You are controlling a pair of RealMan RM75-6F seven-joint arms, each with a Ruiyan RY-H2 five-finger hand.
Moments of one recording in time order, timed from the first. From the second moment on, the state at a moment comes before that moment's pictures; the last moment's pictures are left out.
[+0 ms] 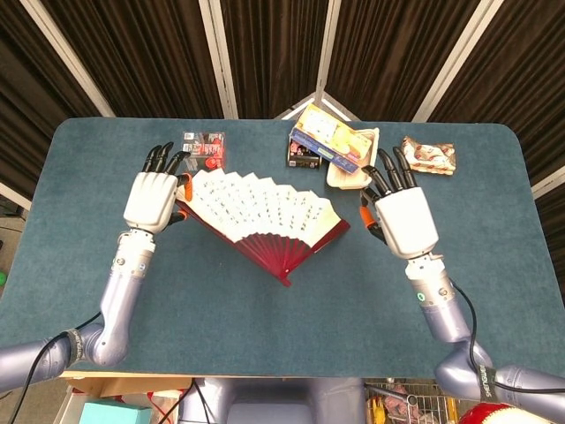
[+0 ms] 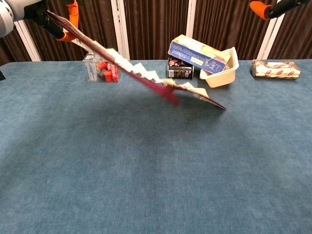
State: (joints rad) left arm -0.78 -1.45 -0.35 -1.66 0.98 1.24 0.54; right arm 0.63 -1.33 0.29 -1.67 -1.40 1.36 -0.45
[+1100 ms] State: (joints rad) left arm -0.62 -1.22 -0.20 -1.75 1.04 1.27 0.48; right arm 0.61 -1.32 0.28 -1.72 -1.42 1.38 -0.44
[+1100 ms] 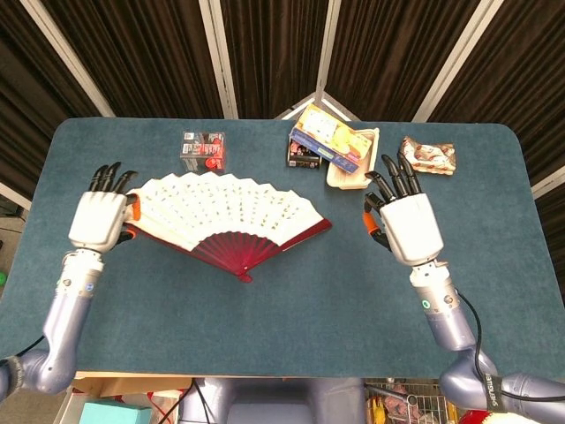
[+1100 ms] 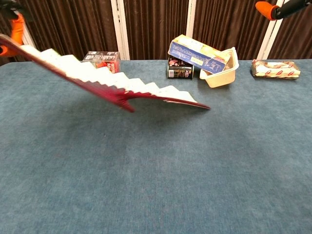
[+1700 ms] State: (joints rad) left arm -0.54 -0.98 -0.07 -1.81 1.12 1.07 0.32; right arm 0.60 -1.35 0.27 -1.72 -1.42 1.38 -0.46
